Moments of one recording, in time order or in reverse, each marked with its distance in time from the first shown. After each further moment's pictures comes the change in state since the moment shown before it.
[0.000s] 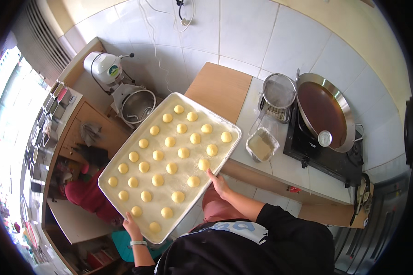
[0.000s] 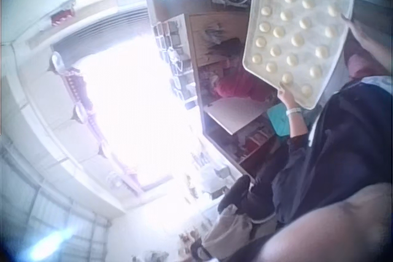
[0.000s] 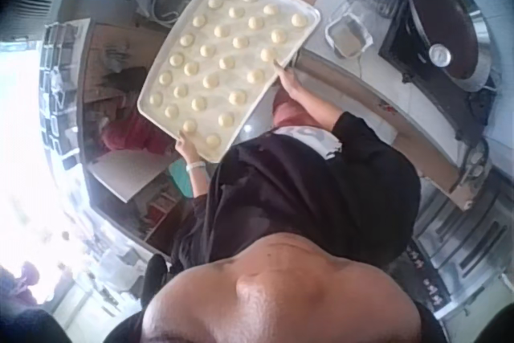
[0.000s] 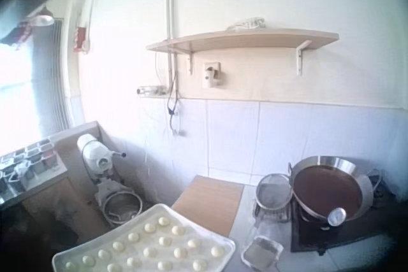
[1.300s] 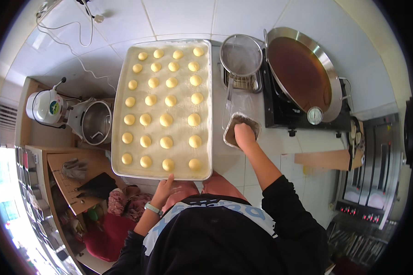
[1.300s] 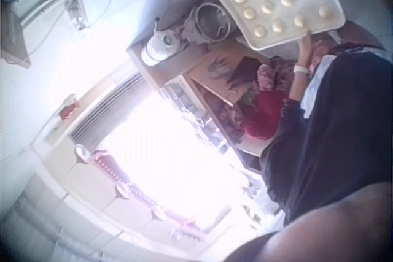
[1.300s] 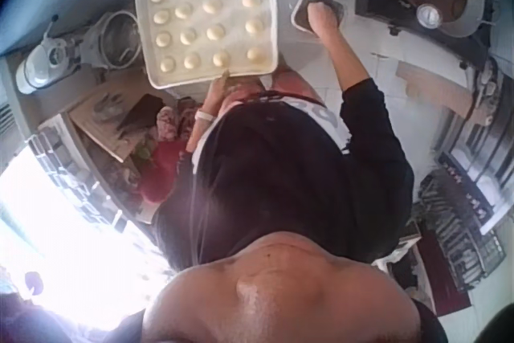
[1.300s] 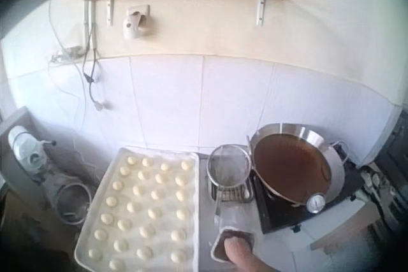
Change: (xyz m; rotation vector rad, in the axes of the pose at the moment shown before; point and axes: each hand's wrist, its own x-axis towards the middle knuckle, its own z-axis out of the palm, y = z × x) left_hand 0.030 0.082 0.283 0.328 -1.166 -0.717; right_hand 0.074 -0.114 -0.160 -1.423 0.384 0.115
